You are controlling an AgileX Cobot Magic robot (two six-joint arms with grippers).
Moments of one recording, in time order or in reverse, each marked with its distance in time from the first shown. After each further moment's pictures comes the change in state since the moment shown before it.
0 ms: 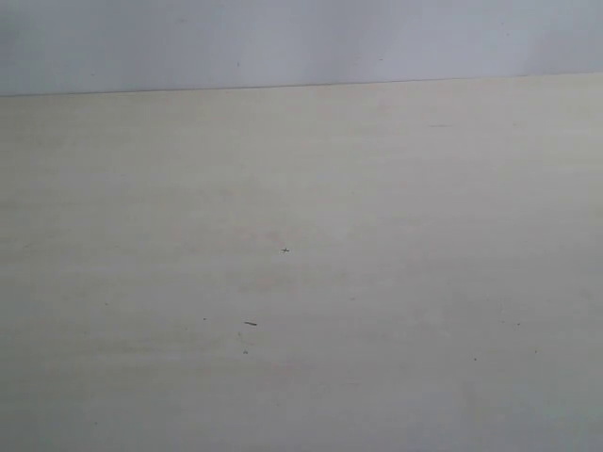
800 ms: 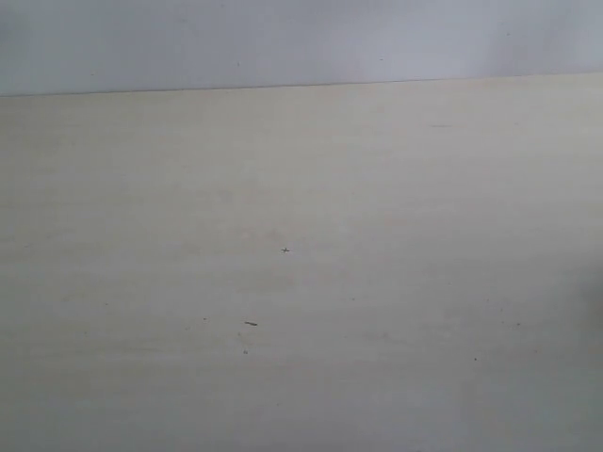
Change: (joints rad) left arm 0.000 0.000 0.000 0.000 0.000 0.000; right arm -0.513 -0.359 0.298 0.001 0.174 -0.084
